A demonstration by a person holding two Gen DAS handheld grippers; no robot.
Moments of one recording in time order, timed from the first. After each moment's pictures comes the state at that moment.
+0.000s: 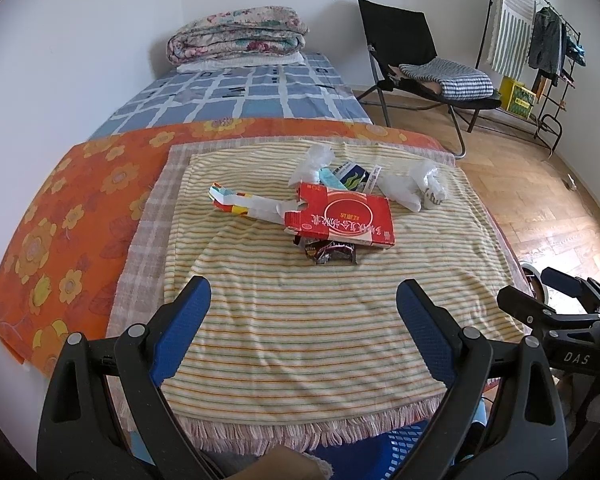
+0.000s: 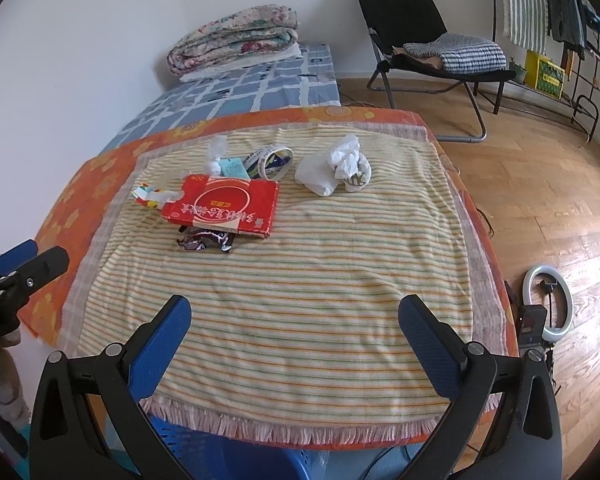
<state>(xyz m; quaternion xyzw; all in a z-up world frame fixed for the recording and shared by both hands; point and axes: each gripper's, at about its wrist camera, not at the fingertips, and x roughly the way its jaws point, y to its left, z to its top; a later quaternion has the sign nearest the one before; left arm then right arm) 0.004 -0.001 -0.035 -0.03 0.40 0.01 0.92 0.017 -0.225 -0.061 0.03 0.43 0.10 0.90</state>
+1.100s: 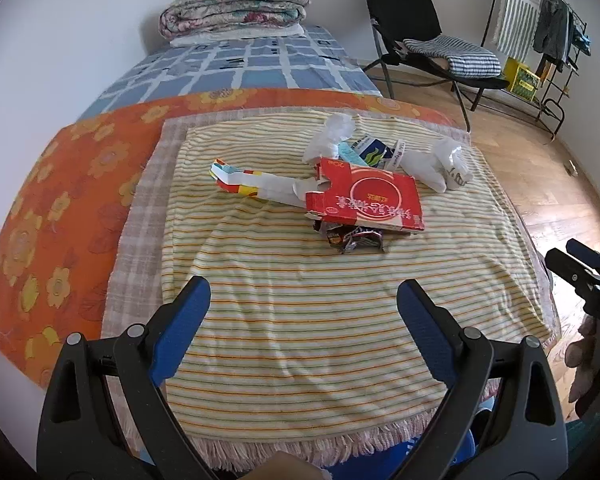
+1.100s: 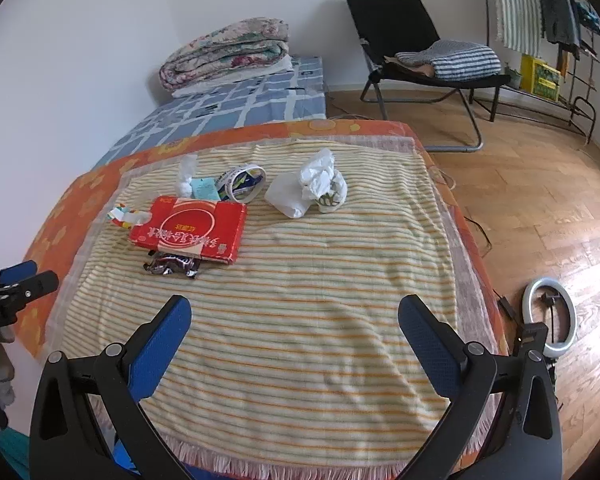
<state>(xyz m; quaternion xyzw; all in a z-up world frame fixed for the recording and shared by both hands) 0.048 0.035 -0.064 -0.03 0.44 0.00 0.90 0.048 -0.259 -0.074 0.04 0.40 0.11 0.91</state>
